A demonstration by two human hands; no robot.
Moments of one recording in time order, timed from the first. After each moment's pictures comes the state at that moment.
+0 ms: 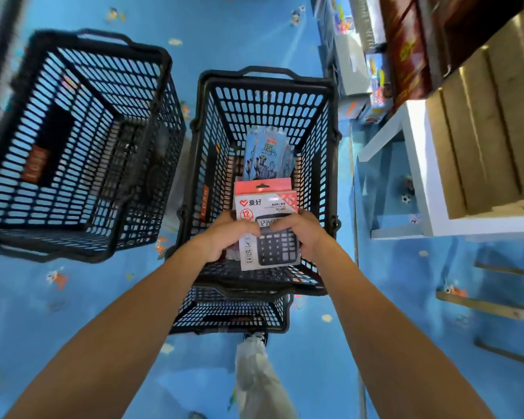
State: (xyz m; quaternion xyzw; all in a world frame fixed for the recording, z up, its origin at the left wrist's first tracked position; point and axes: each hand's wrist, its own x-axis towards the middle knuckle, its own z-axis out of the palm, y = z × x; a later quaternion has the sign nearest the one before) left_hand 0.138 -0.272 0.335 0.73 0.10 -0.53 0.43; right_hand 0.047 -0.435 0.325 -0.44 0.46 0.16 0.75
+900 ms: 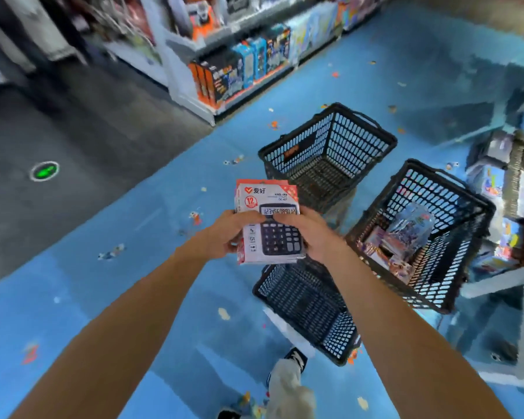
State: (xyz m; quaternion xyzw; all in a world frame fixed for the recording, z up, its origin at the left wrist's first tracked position) left_hand -0.050 0.147 0.548 0.66 0.23 -0.27 0.66; right_hand -0.019 -0.051 0.532 -0.64 0.11 0.29 0.71
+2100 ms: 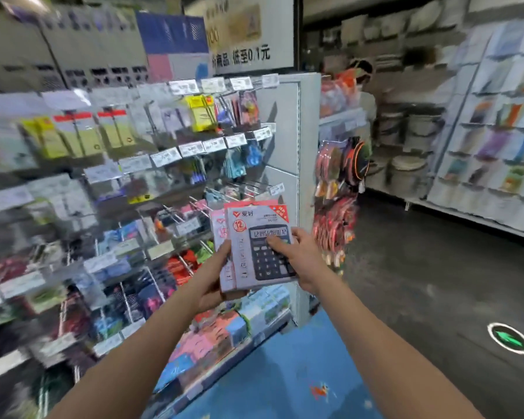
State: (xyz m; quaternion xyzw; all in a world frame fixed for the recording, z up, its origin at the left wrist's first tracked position) left_hand -0.621 0.733 0.710 0.28 0.54 0.53 0.59; right_hand -0.425 0.807 0.734 -0.36 -0.52 0.65 0.42
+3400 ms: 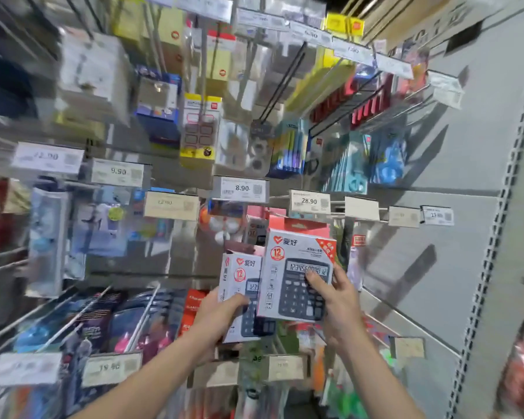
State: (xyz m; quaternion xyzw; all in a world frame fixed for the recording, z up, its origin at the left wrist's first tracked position) left_hand -0.889 1.005 0.344 0.26 0.61 0.71 0.22; right_hand -0.740 1.160 0.387 -0.11 -0.56 0.69 0.44
